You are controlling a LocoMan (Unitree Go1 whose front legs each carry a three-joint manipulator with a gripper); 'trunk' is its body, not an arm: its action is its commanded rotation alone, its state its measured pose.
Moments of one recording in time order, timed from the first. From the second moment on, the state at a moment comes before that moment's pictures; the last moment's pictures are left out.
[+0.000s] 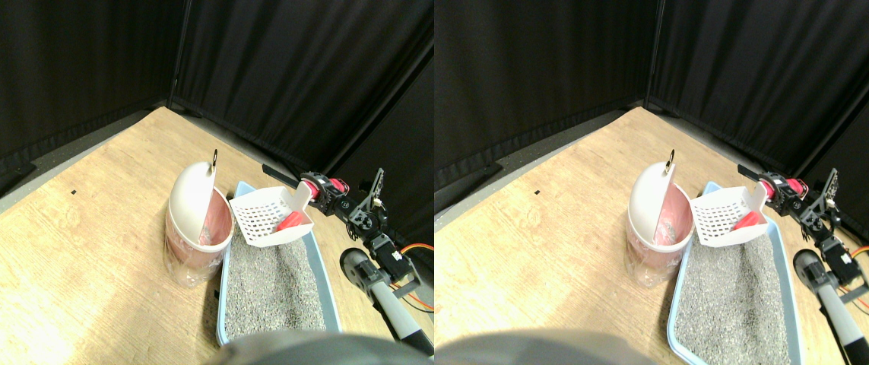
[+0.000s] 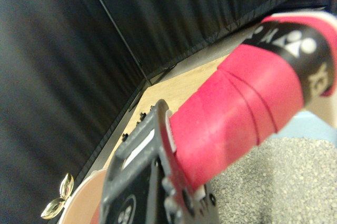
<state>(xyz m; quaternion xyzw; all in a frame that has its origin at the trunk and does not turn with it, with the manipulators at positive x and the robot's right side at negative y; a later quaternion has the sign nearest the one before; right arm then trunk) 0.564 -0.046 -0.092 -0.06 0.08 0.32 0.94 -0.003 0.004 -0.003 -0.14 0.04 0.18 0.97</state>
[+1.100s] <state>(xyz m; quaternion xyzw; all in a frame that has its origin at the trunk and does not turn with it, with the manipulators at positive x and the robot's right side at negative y) 0.561 -0.025 -0.075 -0.18 0.10 0.31 0.93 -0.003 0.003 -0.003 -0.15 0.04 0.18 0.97</state>
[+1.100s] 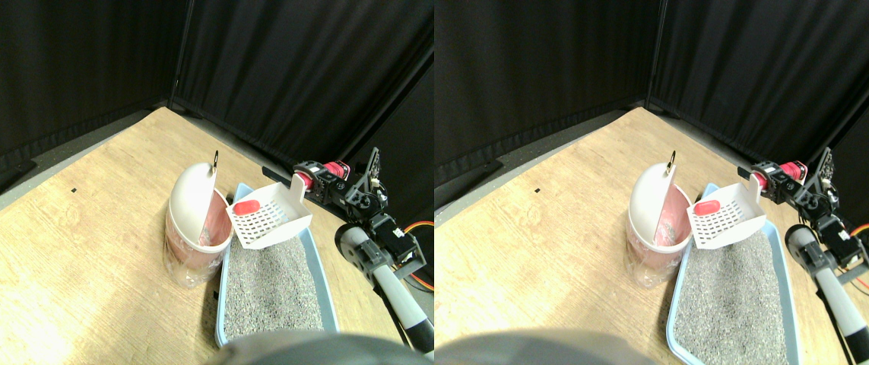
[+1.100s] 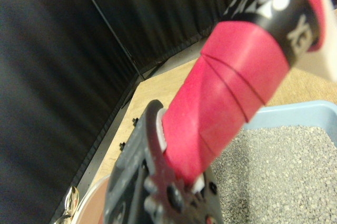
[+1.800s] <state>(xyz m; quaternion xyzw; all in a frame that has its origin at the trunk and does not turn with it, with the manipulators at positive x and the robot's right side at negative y) 0.566 -0.011 -0.071 -0.24 0.08 0.31 0.92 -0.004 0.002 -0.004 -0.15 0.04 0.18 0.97</state>
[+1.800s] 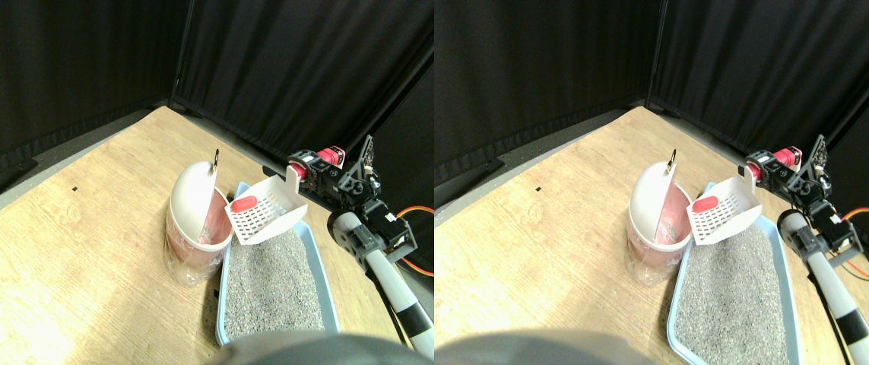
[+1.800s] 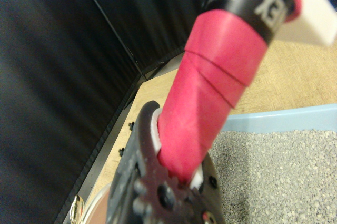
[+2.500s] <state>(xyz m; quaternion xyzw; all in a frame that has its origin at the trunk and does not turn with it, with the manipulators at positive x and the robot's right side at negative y) 0.568 -0.007 -0.061 -0.23 0.04 0.32 0.92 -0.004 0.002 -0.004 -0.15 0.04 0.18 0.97</state>
